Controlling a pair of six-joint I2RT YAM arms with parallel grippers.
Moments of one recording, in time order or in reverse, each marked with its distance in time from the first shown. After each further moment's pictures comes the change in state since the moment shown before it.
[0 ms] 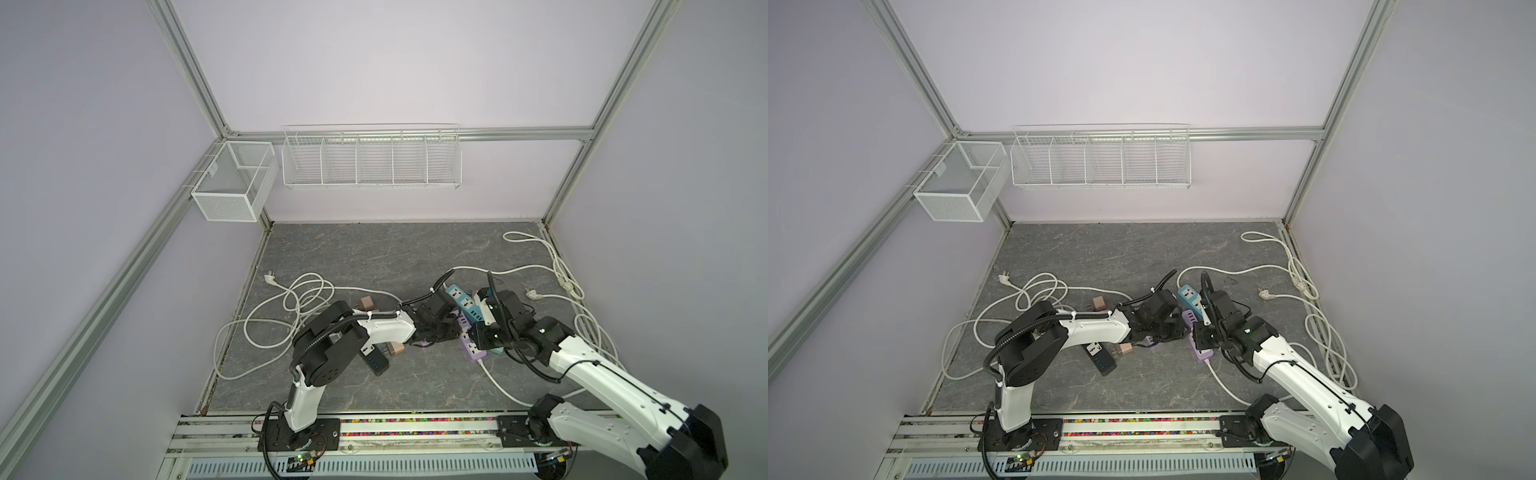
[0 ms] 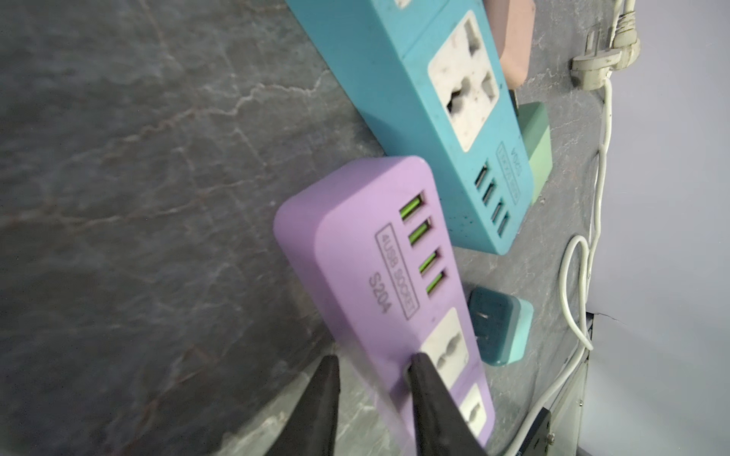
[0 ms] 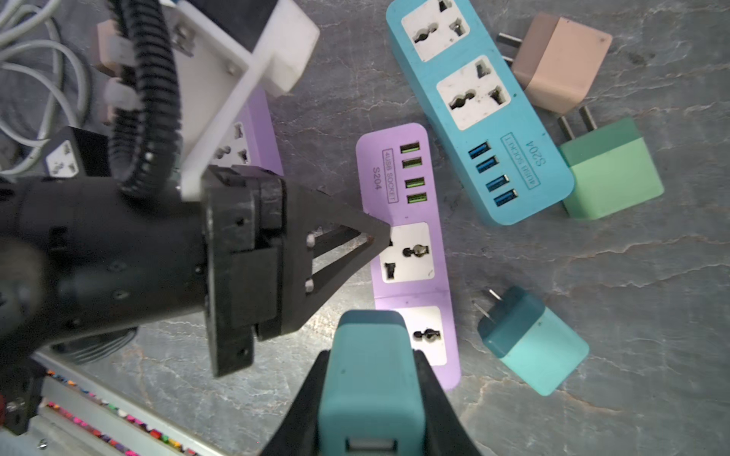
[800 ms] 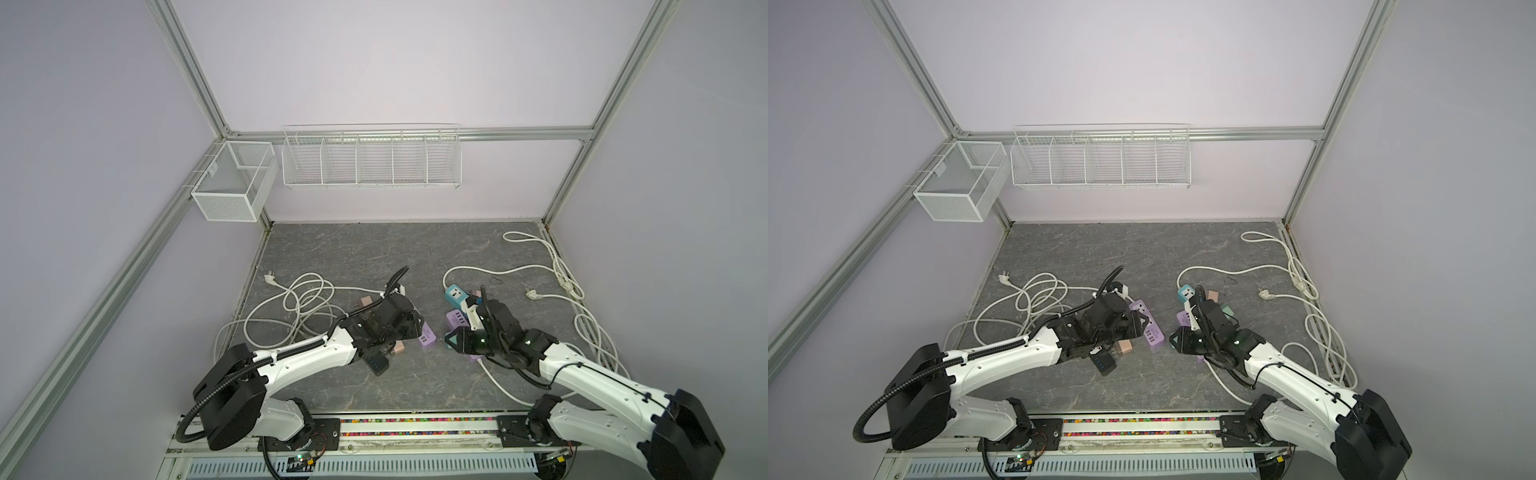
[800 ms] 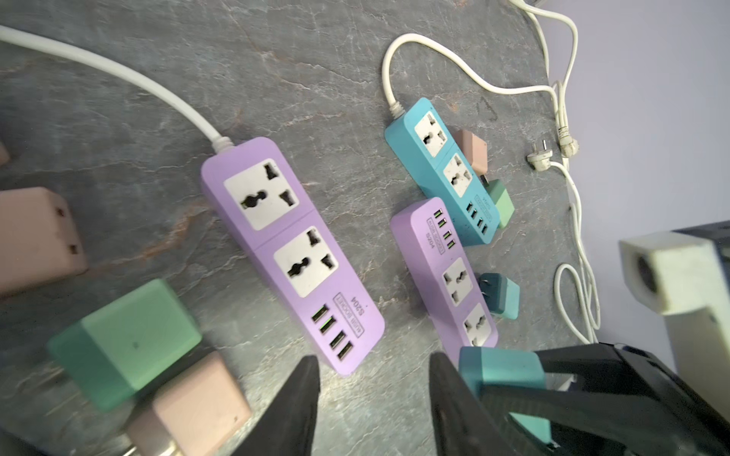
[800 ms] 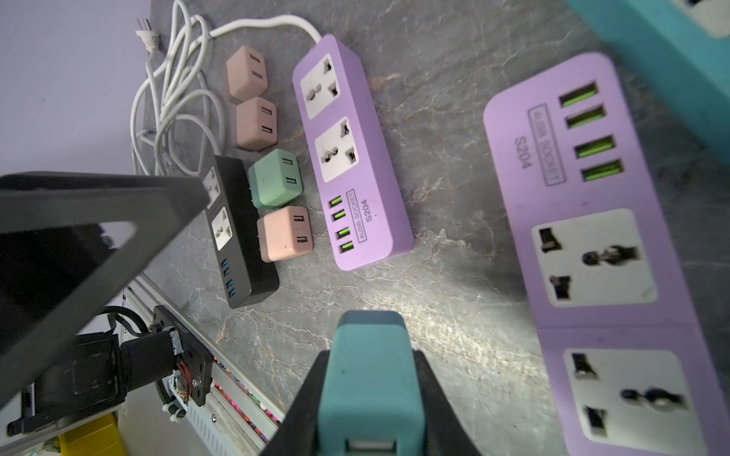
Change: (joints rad) left arm 0.053 -0.632 -0.380 -0.139 -0.267 0.116; right arm 0.106 0.071 -0.185 0.396 -0.180 0.315
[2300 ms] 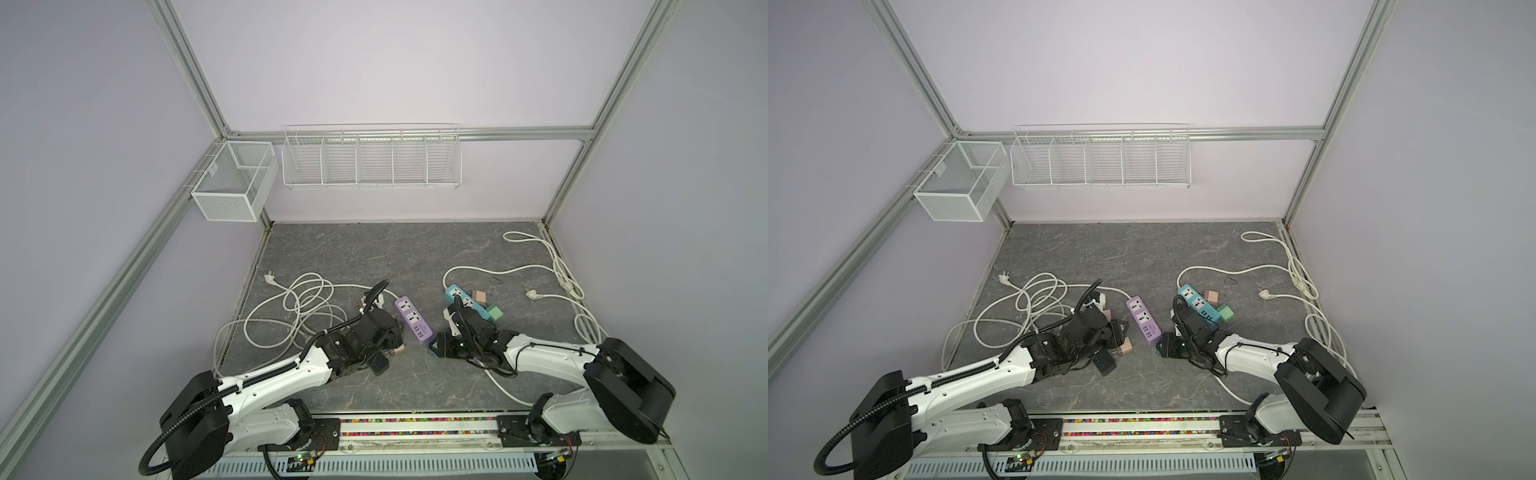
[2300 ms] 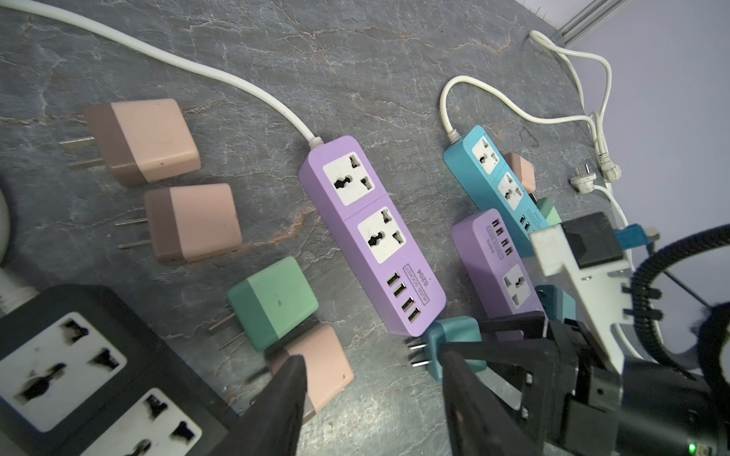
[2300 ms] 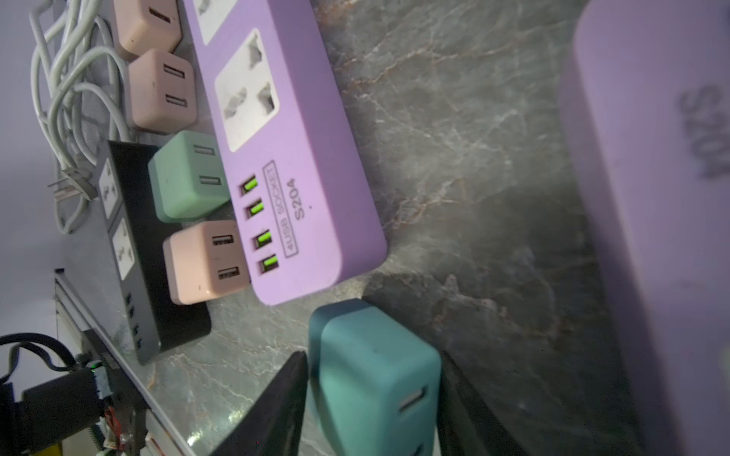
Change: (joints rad) left arm 0.001 -0.193 -0.169 -0.013 -0.140 0.019; right arm 0.062 0.297 -0.030 0.257 0.057 0.021
